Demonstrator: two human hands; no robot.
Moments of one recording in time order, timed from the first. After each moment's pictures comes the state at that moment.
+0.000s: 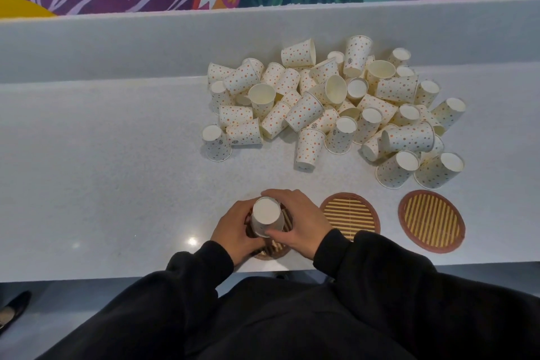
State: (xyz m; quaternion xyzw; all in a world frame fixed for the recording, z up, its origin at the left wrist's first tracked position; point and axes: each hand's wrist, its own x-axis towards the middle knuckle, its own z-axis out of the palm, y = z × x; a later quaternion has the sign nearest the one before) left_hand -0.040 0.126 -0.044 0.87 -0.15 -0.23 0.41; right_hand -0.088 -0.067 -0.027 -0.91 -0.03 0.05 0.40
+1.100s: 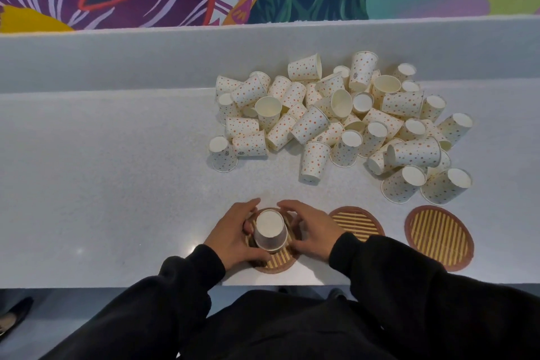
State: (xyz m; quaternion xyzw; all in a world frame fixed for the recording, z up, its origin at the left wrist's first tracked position) left_hand -0.012 0.144 -0.045 0.87 -0.22 -0.25 0.37; right_hand -0.078 -0.100 -0.036 -0.90 -0.02 0.17 0.40
